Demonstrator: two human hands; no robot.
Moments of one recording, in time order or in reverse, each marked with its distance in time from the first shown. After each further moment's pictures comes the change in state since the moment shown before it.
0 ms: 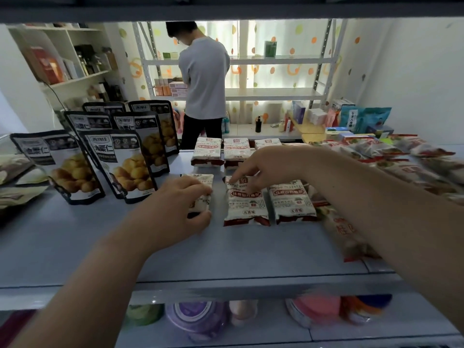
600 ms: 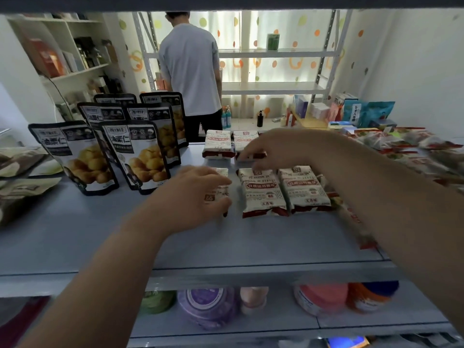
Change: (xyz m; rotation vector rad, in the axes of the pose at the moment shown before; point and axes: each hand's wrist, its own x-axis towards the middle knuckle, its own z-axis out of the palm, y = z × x) left_hand 0.002 -0.008 -0.005 -0.063 -0.040 0.046; right_hand 0.007 -0.022 -0.010 -0.113 0.081 0.068
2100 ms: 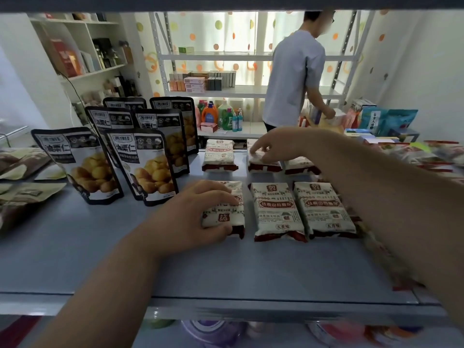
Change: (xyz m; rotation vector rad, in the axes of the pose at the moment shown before) left_hand 0.001 -0.033 0.013 -0.188 0.086 0.173; right_hand 0.083 0.041 -0.005 -0.050 -0.031 0.127
